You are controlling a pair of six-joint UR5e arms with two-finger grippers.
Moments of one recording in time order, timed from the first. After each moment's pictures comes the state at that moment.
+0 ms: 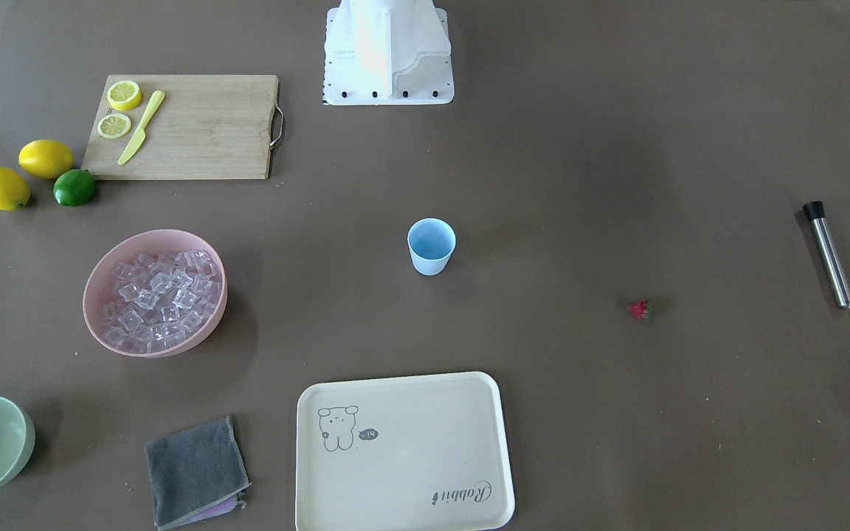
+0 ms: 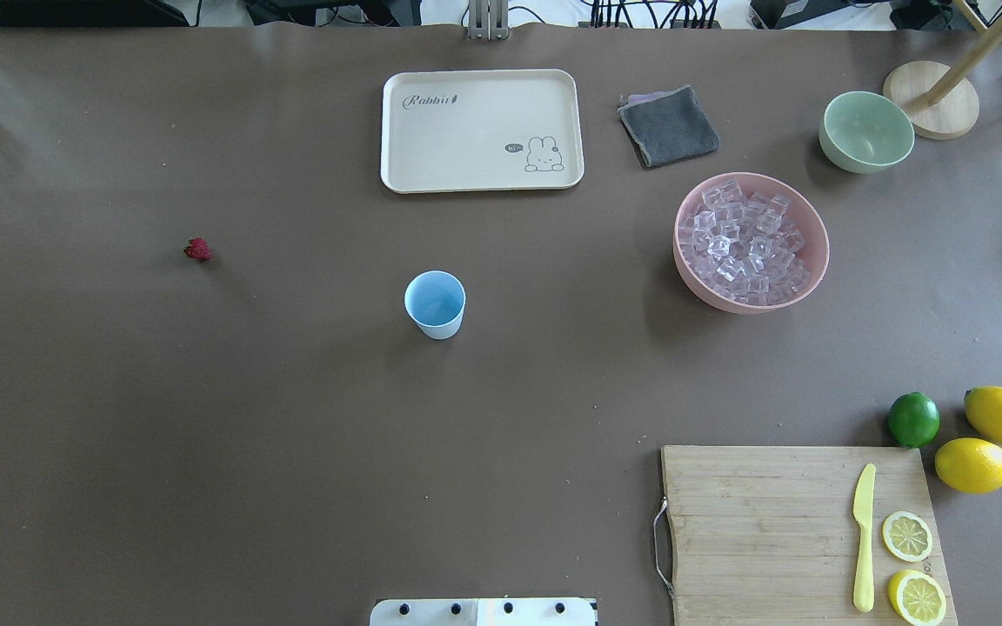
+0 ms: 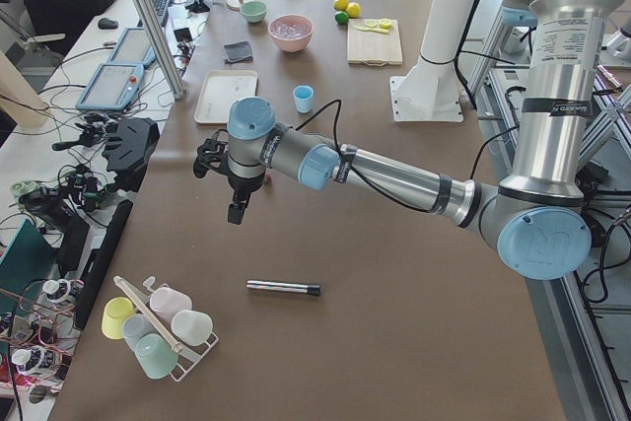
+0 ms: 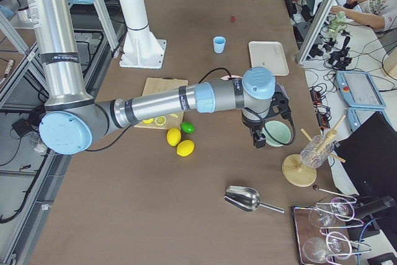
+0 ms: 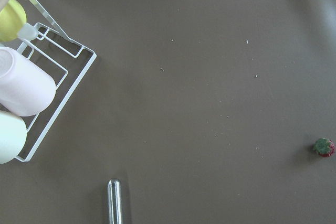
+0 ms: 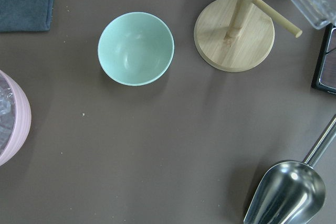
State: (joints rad) left arm -1.48 -1.64 -1.79 -1.73 -2.34 -0.21; right arm 1.61 -1.40 1.69 -1.66 2.46 -0.19
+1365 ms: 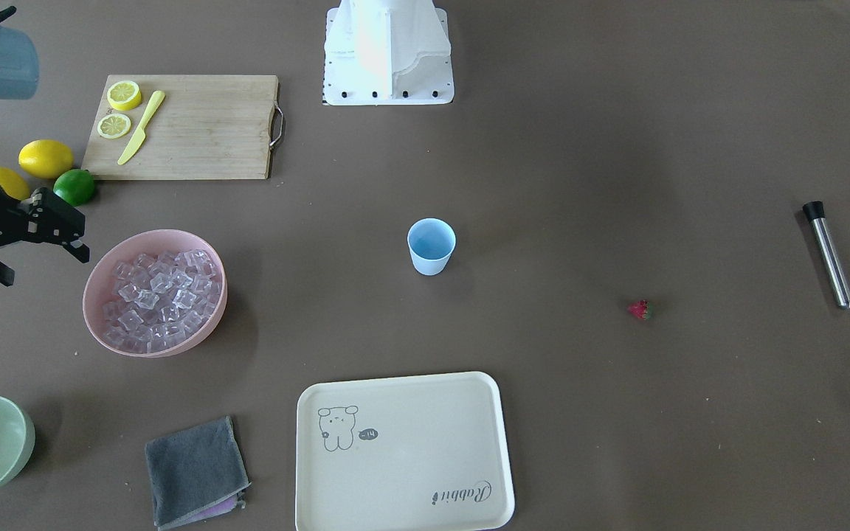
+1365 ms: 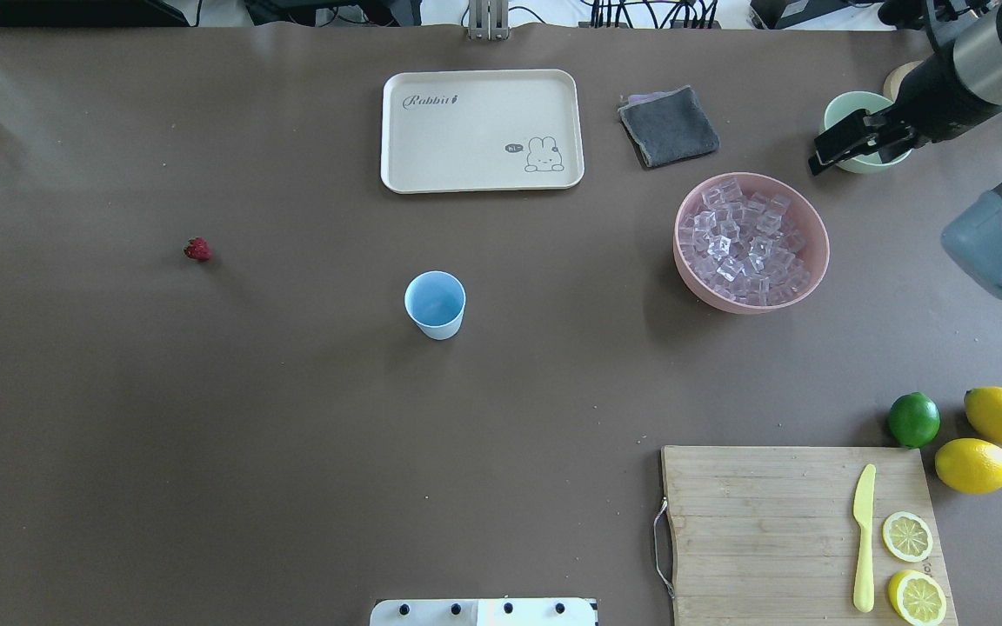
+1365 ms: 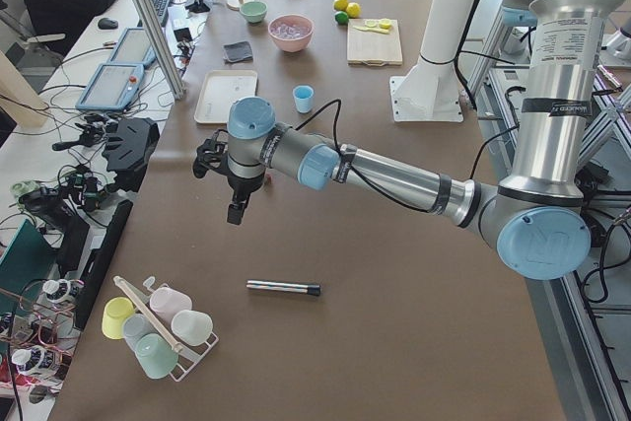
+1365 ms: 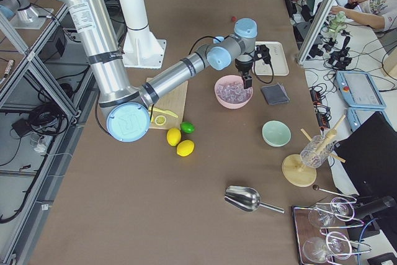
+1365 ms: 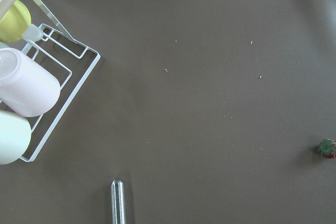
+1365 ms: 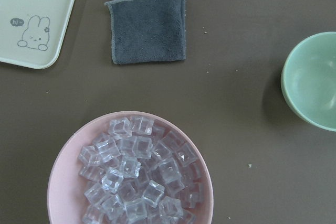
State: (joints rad) left arm -1.48 -1.64 -1.78 -1.73 -2.34 -0.21; right arm 1.06 -1.26 1.83 -1.46 2.22 0.57
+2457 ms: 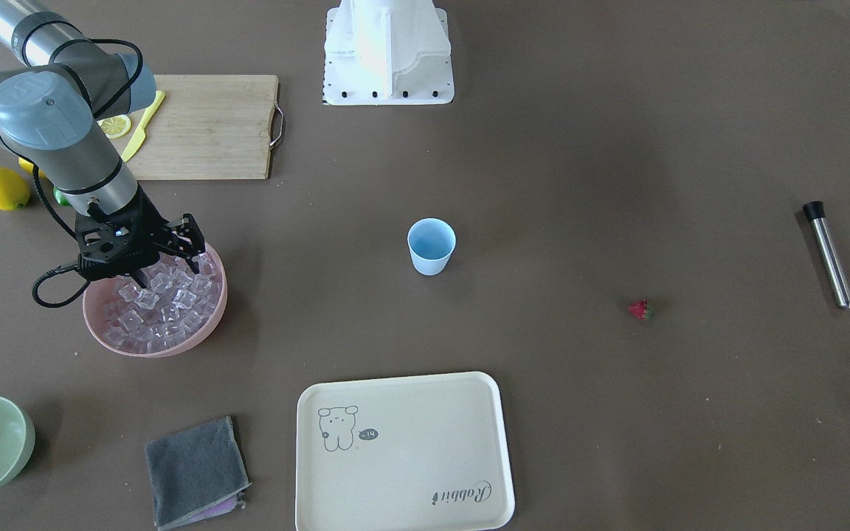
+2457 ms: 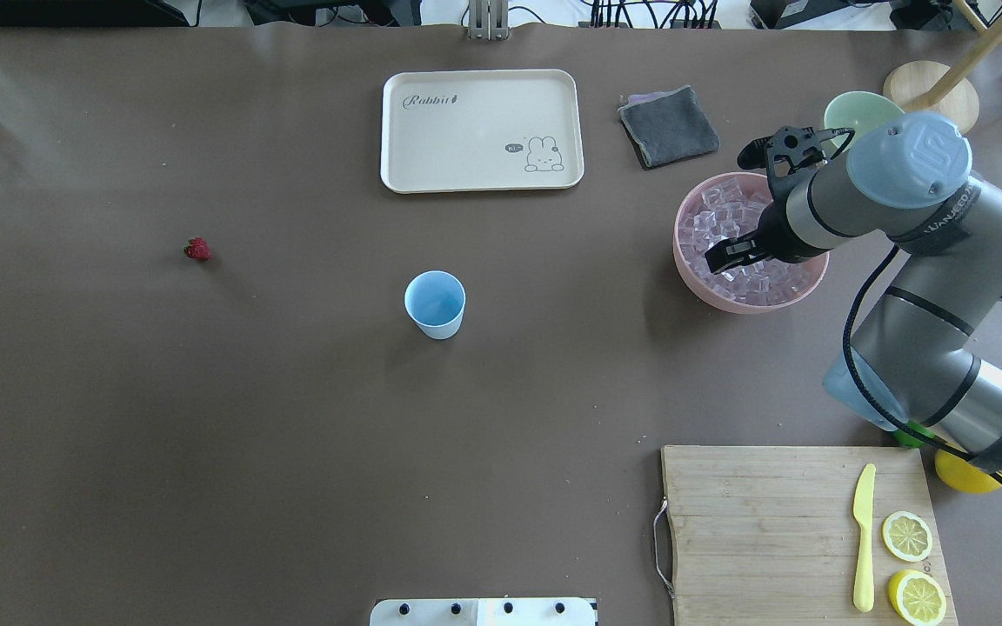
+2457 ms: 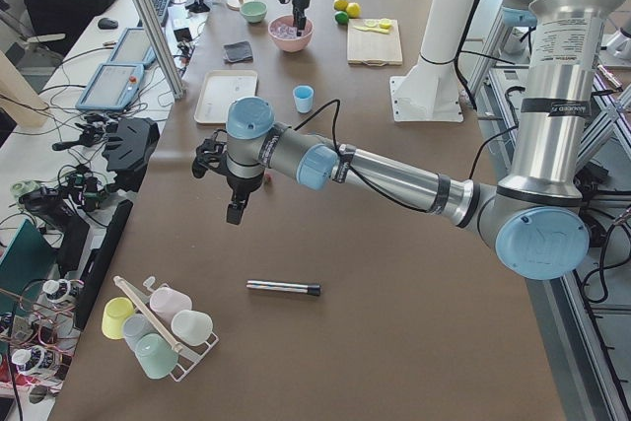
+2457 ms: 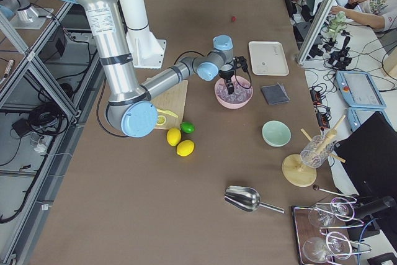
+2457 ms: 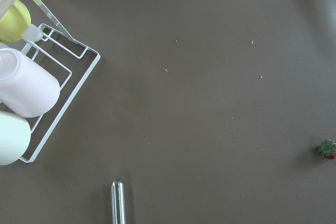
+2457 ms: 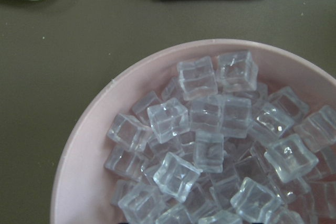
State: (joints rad) left arm -1.48 -1.65 -1.78 -1.73 -2.34 -0.21; right arm 0.79 -1.29 1.74 -1.25 1.96 0.75
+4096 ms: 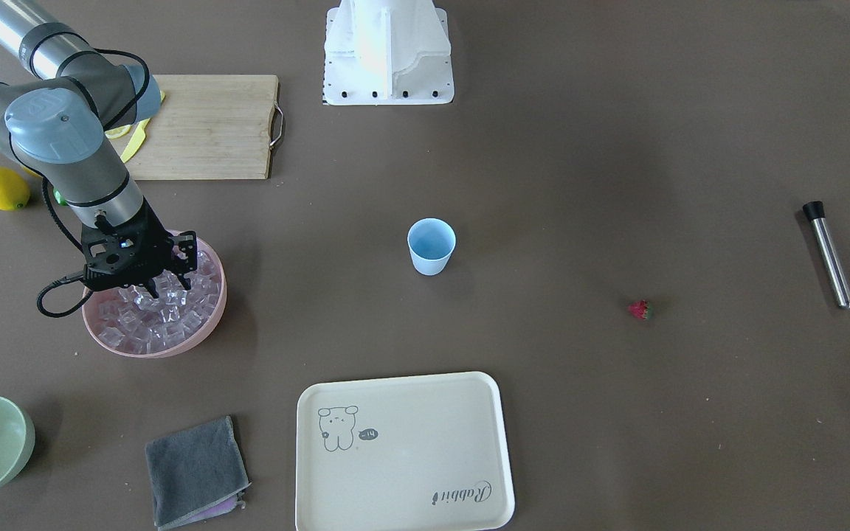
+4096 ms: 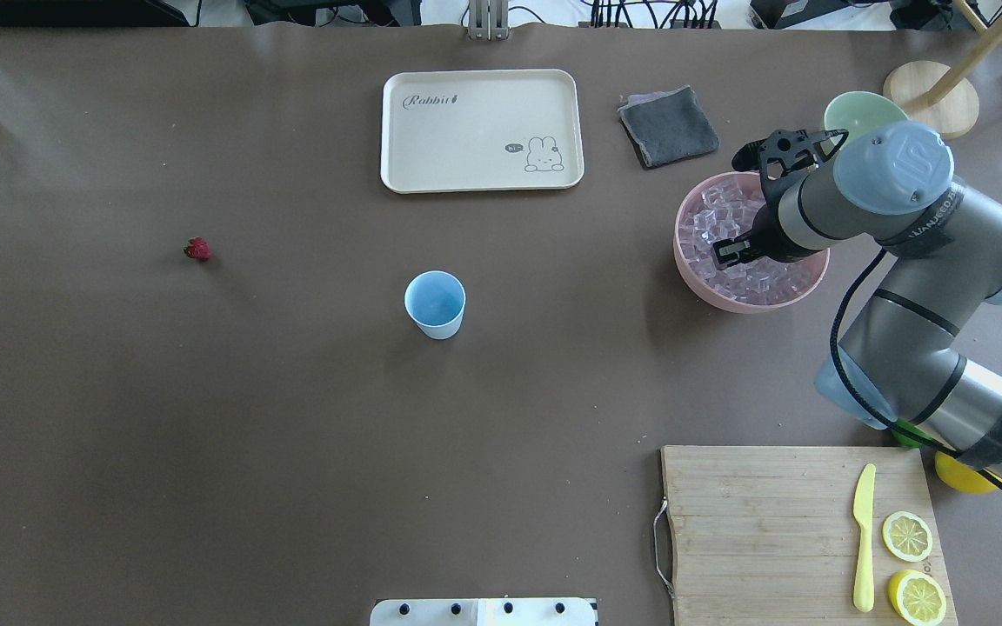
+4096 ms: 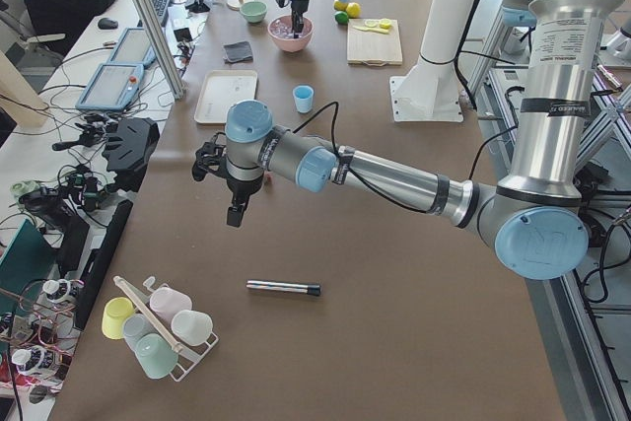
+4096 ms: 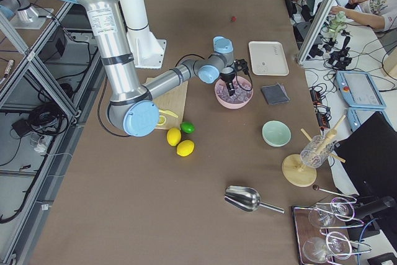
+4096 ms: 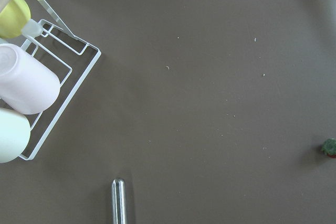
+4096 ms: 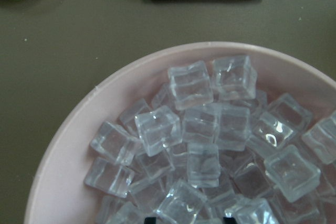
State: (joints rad) left arm -1.48 -1.65 -1.77 -1.73 -2.34 -0.22; right arm 0.79 -1.27 1.71 -1.22 1.94 0.75
